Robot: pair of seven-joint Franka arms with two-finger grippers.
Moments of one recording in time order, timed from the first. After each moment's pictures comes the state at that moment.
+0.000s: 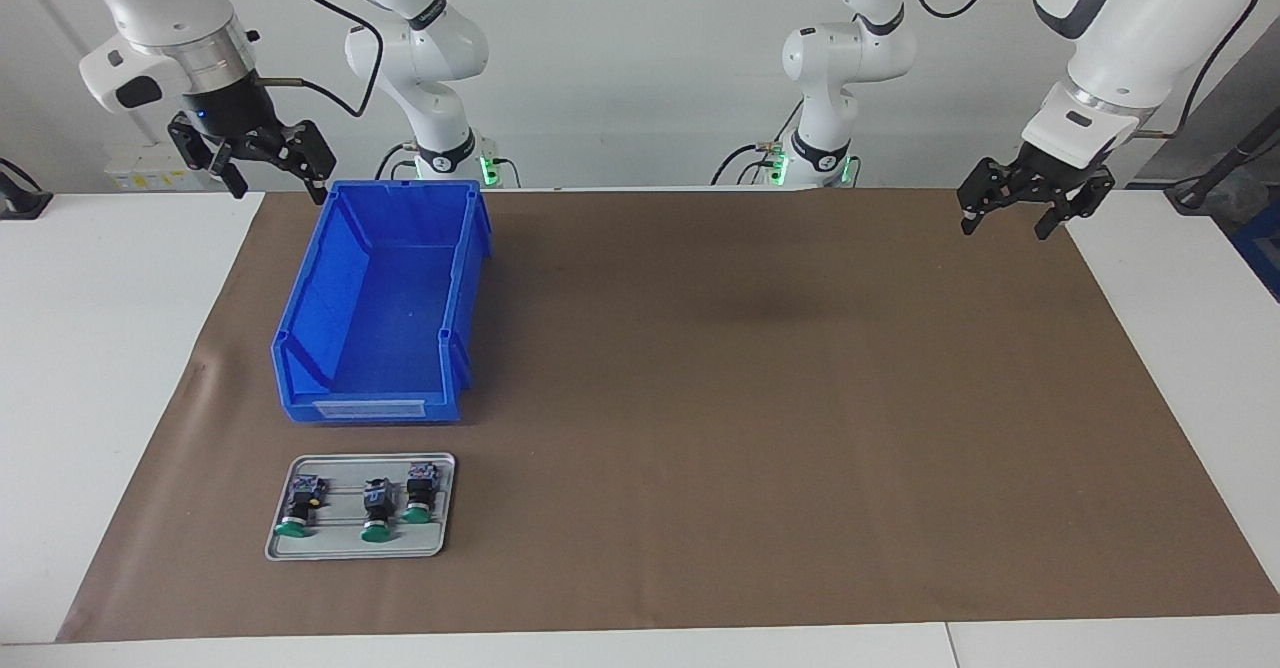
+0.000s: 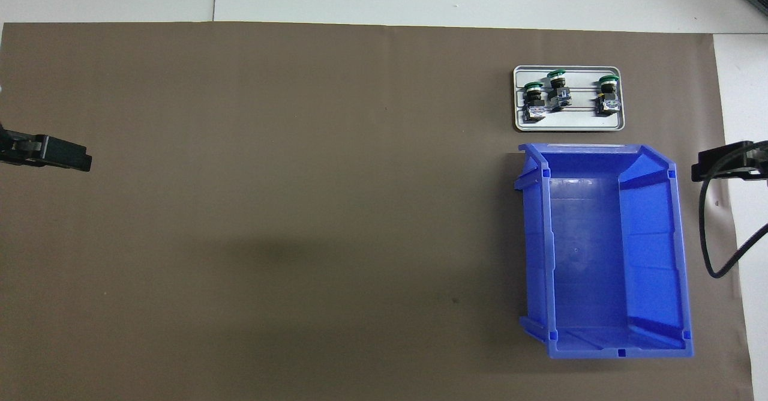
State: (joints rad) left arm 0.01 -0.01 -0.03 -1.62 -0.02 1.62 0.14; right arm 0.07 -0.06 -0.10 -1.57 -0.04 1.51 0.07
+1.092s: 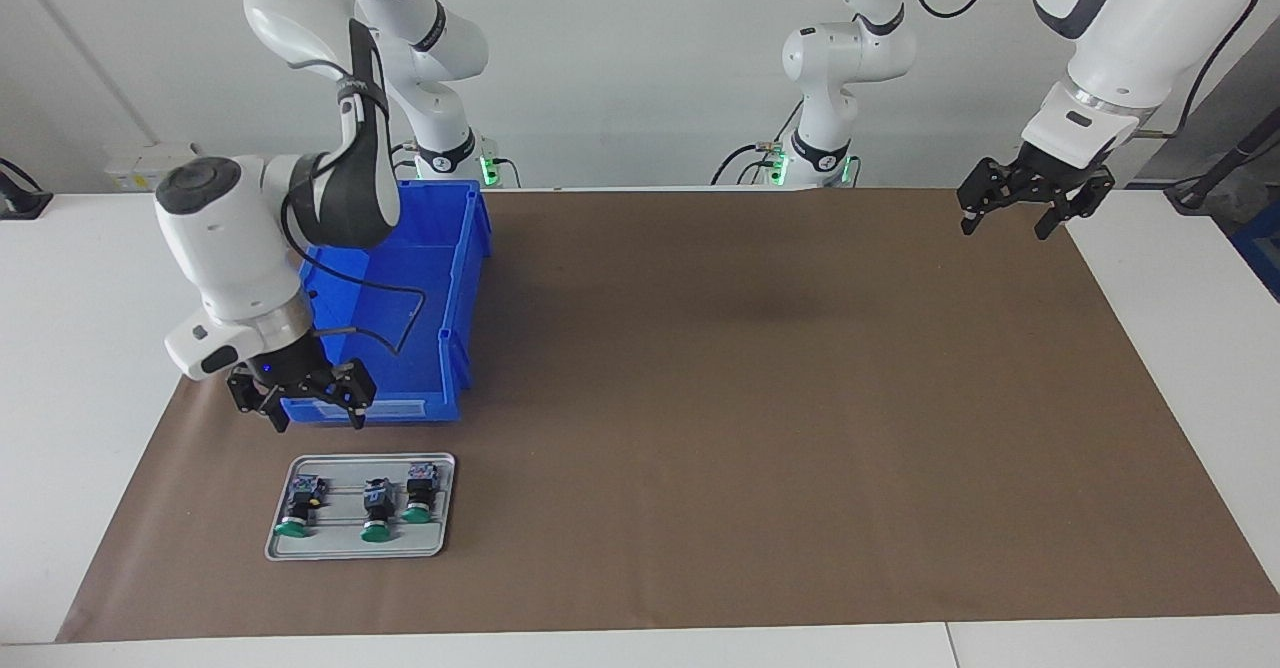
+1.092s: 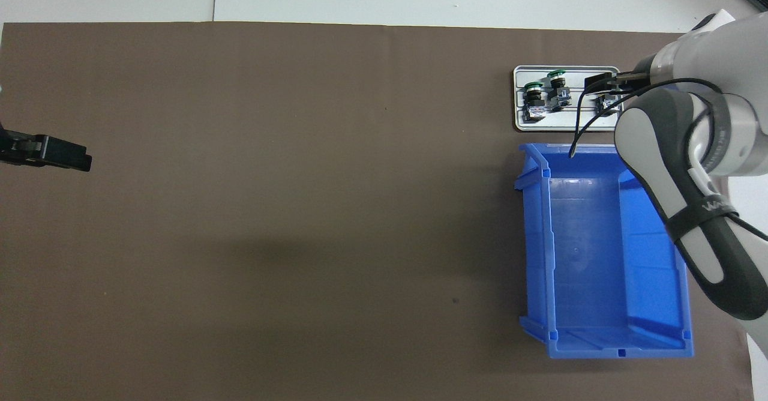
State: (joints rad) left arm 0.01 -0.01 -0.03 -1.62 -0.02 1.62 0.14; right arm 0.06 0.42 -0.09 -1.60 0.03 2.29 -0.05
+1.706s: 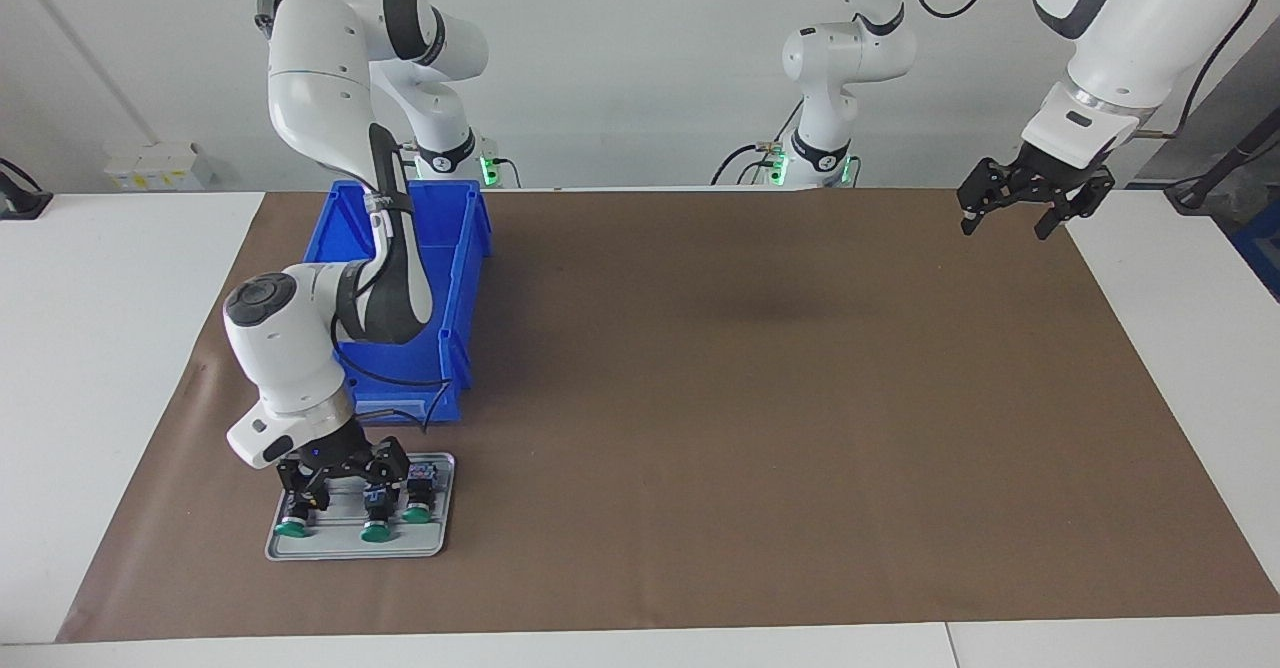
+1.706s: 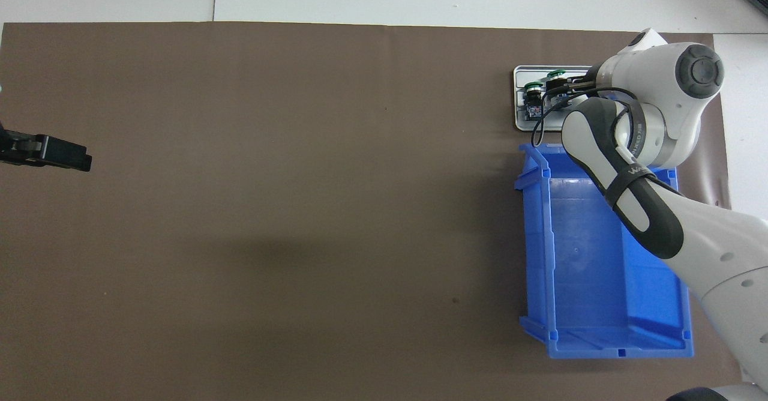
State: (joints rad) left arm 0.01 -0.01 -0.03 -1.62 -0.02 1.62 0.14; right arm 0.03 0.62 -0.05 -1.57 0.10 2.52 -0.14
